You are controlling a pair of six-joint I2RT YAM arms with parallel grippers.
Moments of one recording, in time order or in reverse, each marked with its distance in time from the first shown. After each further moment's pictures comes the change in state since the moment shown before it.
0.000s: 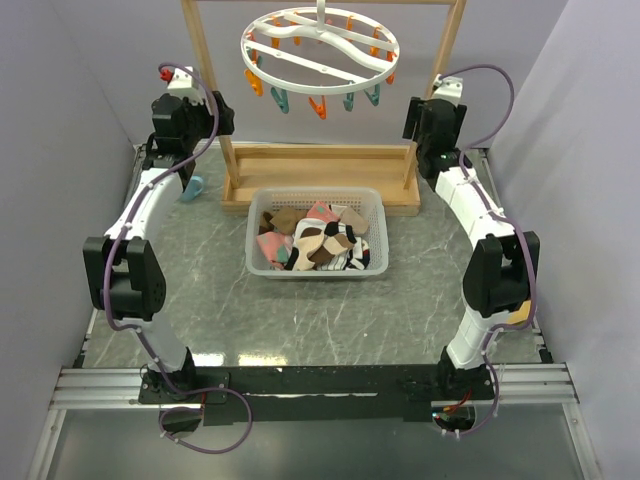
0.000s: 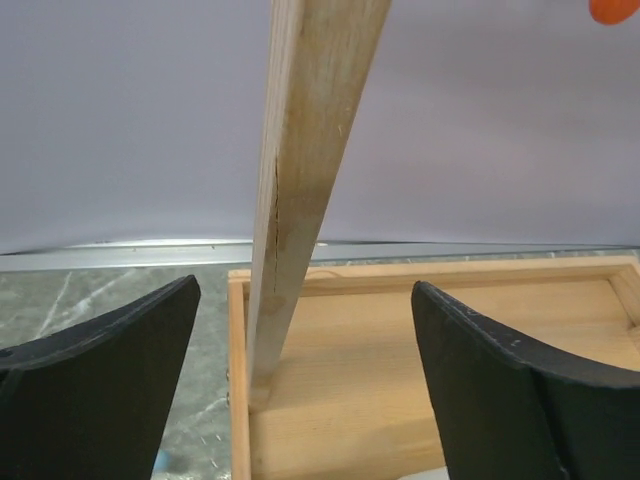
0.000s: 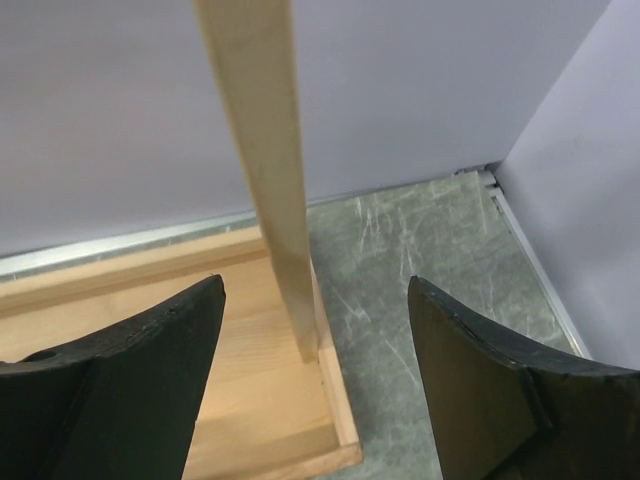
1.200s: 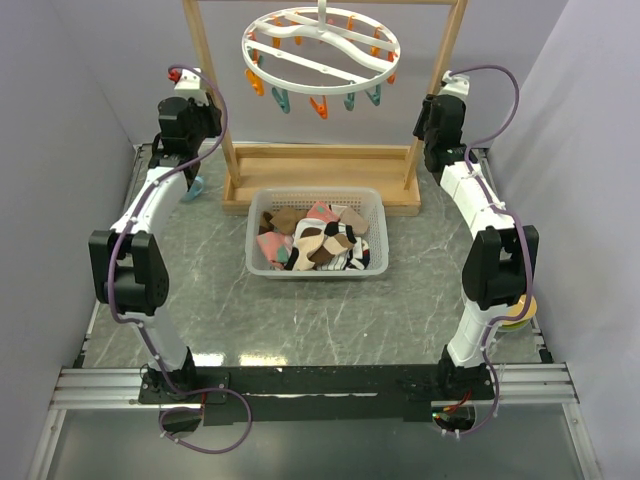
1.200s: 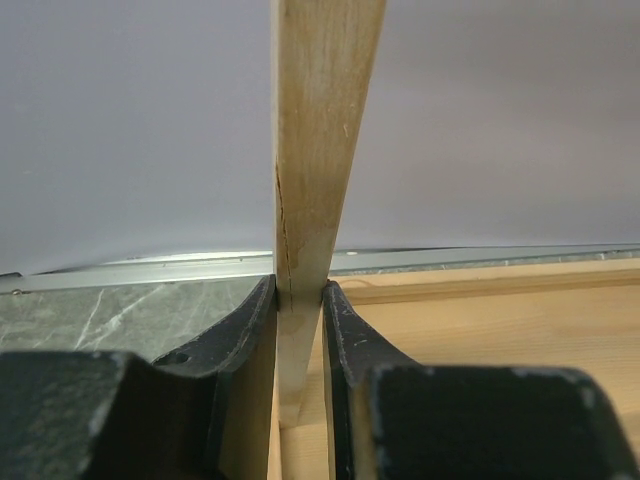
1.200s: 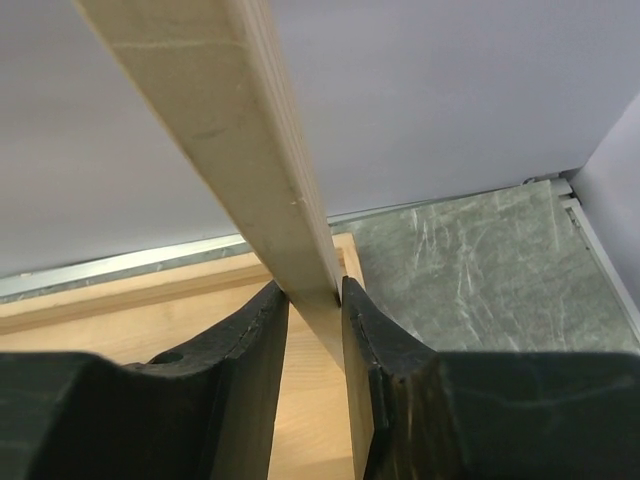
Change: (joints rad) left arm -0.020 0.047 0.017 0.045 -0.054 0.093; right arm -0.063 0.064 0.072 0.008 -0.174 0.098
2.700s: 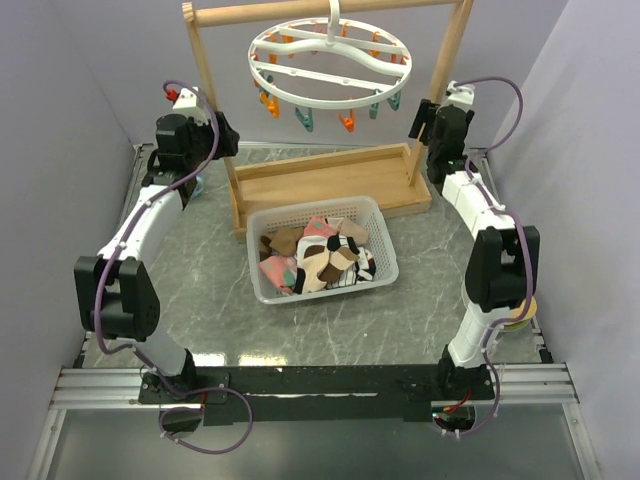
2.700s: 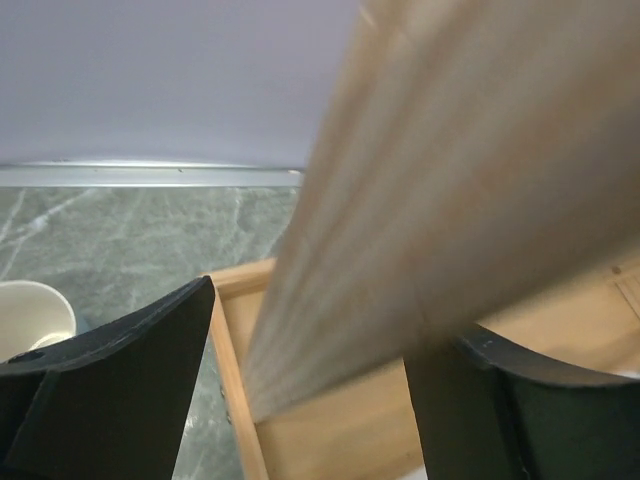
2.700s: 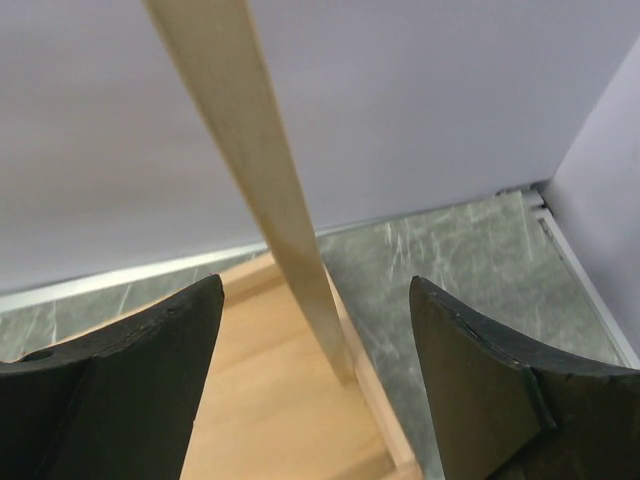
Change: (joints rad) left arm -0.018 -0.201 -0.206 -0.115 0.068 -0.134; right arm -0.026 -0.039 -0.153 0.178 0.016 -0.029
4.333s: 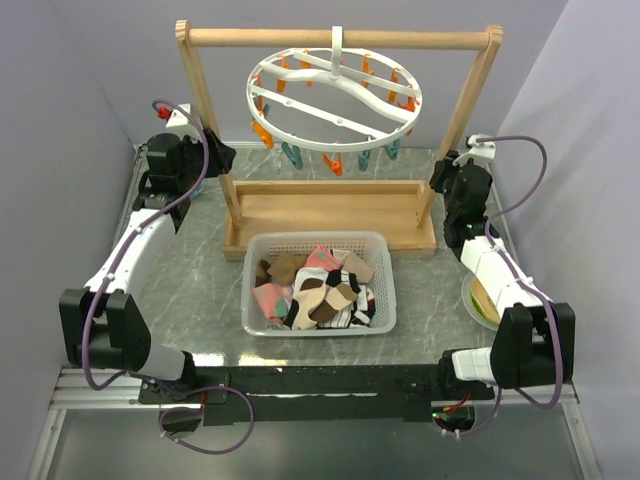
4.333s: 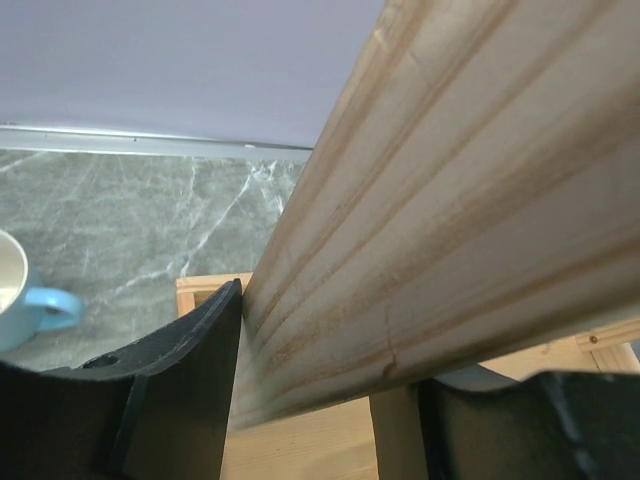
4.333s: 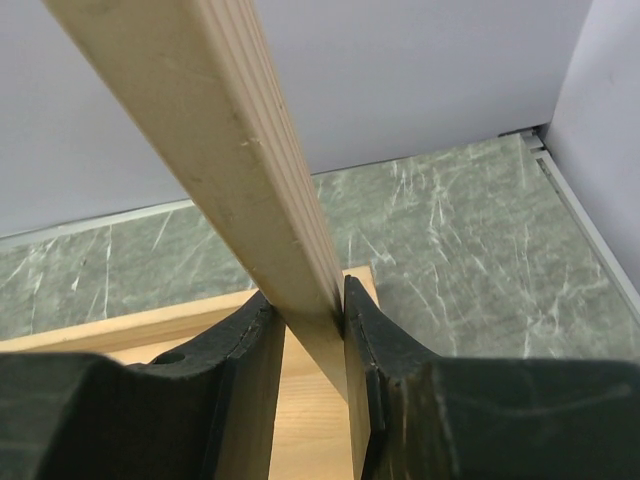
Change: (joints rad) left arm 0.003 -0.159 -0.164 0.020 0.070 -0.075; right arm -0.024 -0.473 -0.589 0.174 -0.105 0.062
